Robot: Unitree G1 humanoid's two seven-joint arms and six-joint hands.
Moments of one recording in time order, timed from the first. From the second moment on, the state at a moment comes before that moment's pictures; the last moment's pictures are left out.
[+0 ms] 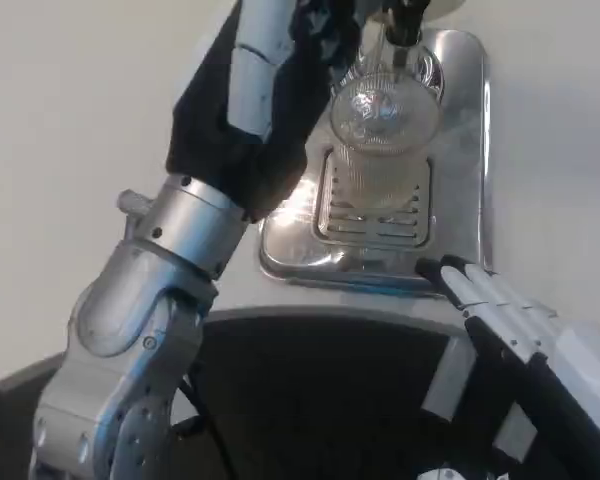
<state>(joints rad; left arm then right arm) -0.52 0.11 -0.04 -0.36 -0.40 0.26 -0.20 0.56 -0.27 -0.05 -0.95 -0.67 -0.14 0.34</state>
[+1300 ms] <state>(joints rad) -0.67 0.41 -0.29 -0.33 0.30 0.07 -0.36 0.58 -0.23 -0.05 -0.95 -0.68 -0.14 0.33</state>
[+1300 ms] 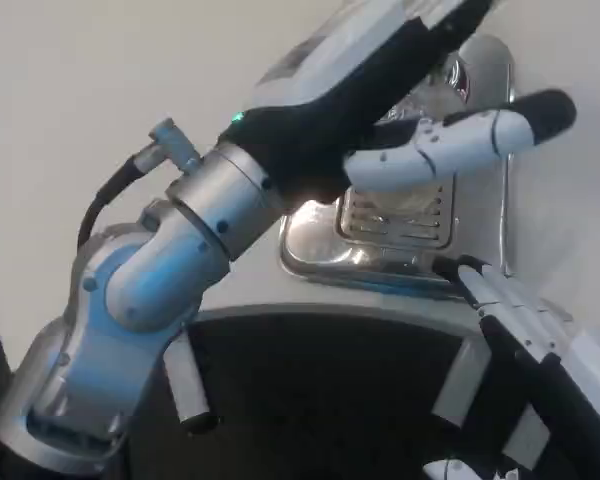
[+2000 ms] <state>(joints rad) -0.66 0.43 -0.33 -0.37 0.62 0.01 -0.36 0.59 -0.21 -0.03 -0.95 -0.69 -0.12 0.33</state>
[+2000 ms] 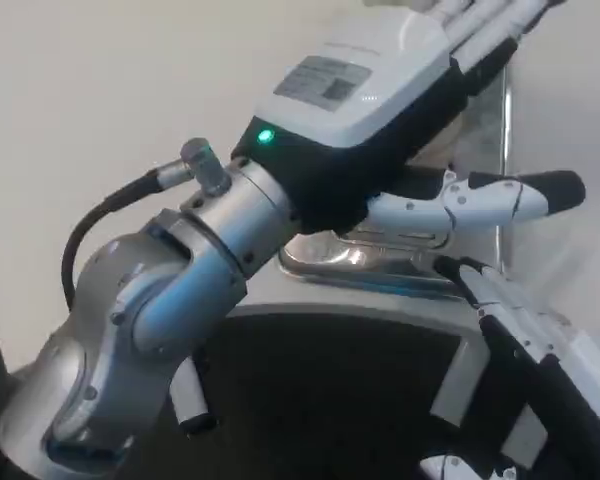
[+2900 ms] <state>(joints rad) -0.63 0.43 -0.30 -0.33 0.68 -0.07 -0.33 0.37 -0.06 0.00 -0.88 -0.72 0.12 0.25</state>
